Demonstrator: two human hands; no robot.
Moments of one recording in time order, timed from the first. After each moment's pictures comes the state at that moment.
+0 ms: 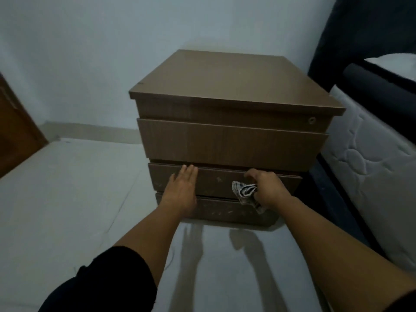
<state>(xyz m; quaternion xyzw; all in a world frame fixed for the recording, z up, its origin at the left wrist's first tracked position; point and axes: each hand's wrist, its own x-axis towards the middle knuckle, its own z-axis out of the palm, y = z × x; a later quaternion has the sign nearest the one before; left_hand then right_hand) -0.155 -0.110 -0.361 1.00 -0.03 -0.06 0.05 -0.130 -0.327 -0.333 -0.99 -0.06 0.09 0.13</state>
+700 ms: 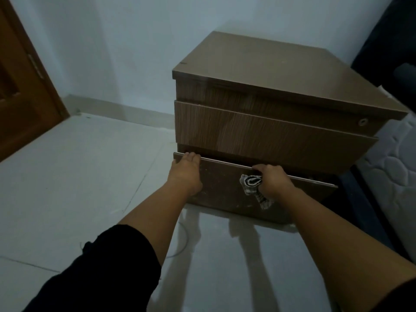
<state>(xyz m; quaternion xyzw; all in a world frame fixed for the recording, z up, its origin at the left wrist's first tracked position) -0.144 -0.050 -0.367 0.99 0.05 -0.06 0.10 -0.126 -0.257 -0.335 -0.99 -0.02 0.12 0.12</state>
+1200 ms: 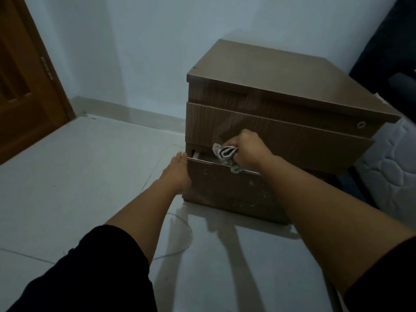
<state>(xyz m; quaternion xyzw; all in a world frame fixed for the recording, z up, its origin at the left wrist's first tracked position) -0.173 -0.011 -0.369 0.96 0.11 -0.07 0.24 -0.135 -0.181 -0.274 -0.97 -0.19 0.03 0.13</state>
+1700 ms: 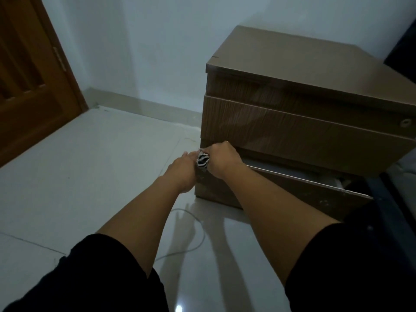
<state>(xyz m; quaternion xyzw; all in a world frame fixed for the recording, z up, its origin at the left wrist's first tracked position) -0.180 0.008 -0.352 0.97 0.08 -0.08 0.23 -0.129 -0.091 -0.330 -0.97 -0.25 0.04 0.04</state>
